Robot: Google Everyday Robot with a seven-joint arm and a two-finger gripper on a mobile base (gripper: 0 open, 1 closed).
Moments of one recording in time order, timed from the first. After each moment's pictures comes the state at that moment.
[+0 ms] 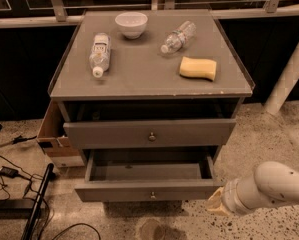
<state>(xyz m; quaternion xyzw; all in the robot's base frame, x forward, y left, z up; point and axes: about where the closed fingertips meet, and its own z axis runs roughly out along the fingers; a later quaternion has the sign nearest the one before) 0.405 -0.227 0.510 -0.57 0.78 0.13 0.19</state>
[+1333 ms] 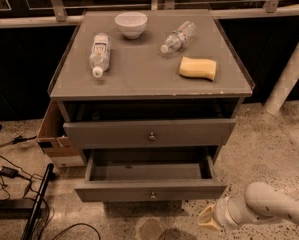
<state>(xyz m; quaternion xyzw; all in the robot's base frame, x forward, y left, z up) 0.392 -0.212 0.398 -0.55 0.78 0.21 0.20</state>
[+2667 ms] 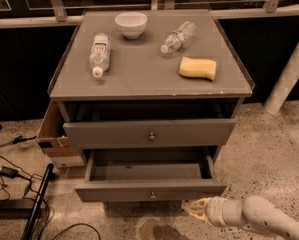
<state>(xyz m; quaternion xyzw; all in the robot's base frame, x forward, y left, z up) 0.439 -0.192 0.382 -0.57 0.72 0.14 0.36</state>
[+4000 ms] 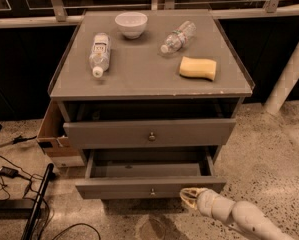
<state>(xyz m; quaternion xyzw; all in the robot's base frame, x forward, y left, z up) 0.504 -0.172 0.374 -0.57 0.65 0.04 0.49</state>
